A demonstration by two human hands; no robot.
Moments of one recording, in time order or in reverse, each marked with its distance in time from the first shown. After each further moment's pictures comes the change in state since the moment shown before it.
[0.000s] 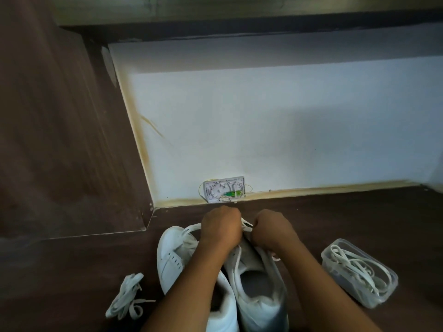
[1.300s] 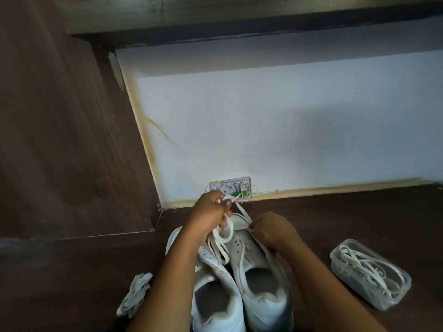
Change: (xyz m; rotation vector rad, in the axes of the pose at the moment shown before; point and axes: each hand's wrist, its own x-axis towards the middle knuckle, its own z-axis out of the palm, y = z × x) left_hand 0.002 -0.041 -0.014 -1.177 -0.006 -0.259; right_hand 0.018 0.005 0.018 0.148 -0.090 0.058
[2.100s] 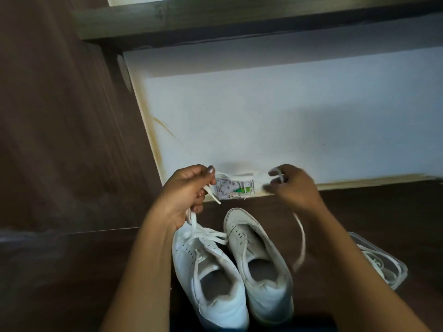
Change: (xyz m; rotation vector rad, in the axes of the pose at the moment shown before) left_hand -0.047 0.042 -0.051 -0.319 -0.010 0.112; right_hand -0.034 -0.013 -0.067 0.581 0.353 -0.325
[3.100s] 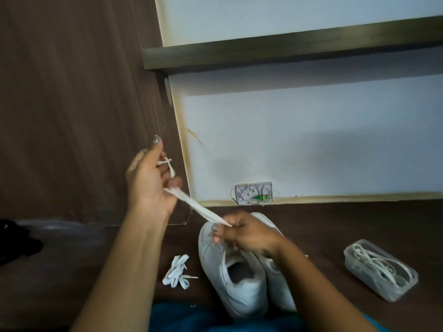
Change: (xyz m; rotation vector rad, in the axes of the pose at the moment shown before) left_hand -0.061 0.058 -0.053 -0.675 0.545 0.291; right_hand -0.079 -0.042 0.083 0.127 -0.774 -0.145
